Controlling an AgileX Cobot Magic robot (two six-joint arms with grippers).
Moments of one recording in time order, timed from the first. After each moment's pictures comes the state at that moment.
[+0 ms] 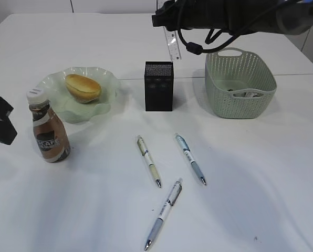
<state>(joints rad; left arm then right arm) -0.23 1.40 -1.05 -0.10 0.95 0.02 0.29 2.17 -1.83 1.40 0.18 -1.48</state>
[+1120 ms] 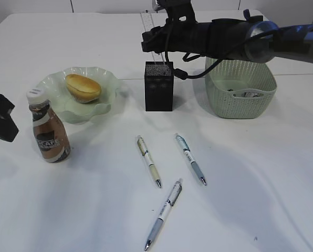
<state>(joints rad) -0.23 1.40 -1.05 -0.10 0.93 0.02 0.29 2.38 -1.98 1.81 0.28 -1.95</state>
